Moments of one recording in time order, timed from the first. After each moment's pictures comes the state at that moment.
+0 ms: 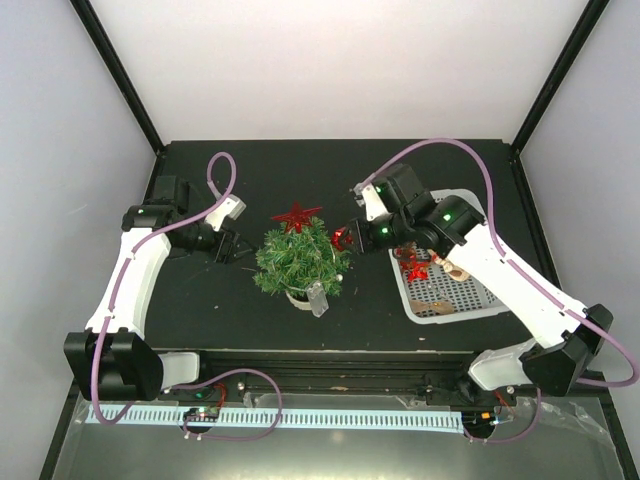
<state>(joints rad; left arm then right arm) 0.03 1.26 1.17 -1.11 0.74 0.50 0.73 1.38 1.48 -0.97 -0.30 0.47</state>
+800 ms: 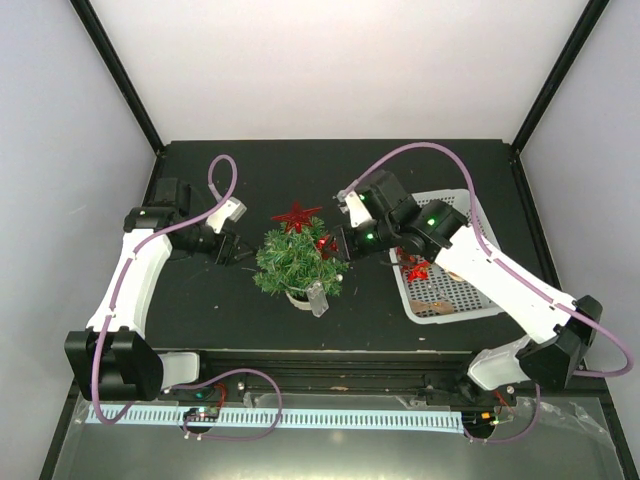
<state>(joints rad) 0.03 1.26 1.15 -1.10 0.74 0.50 0.82 1.40 1.48 -0.91 -0.32 0.52</state>
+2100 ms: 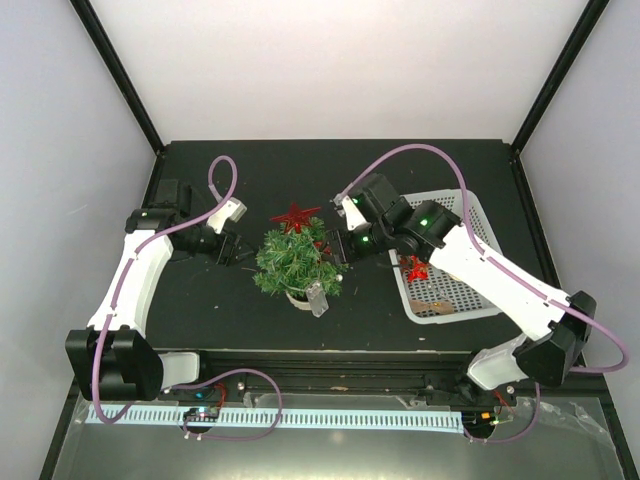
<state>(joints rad) 0.03 1.26 1.12 -1.06 0.75 0.48 0.85 1.44 1.48 -0.92 -0.27 0.53</state>
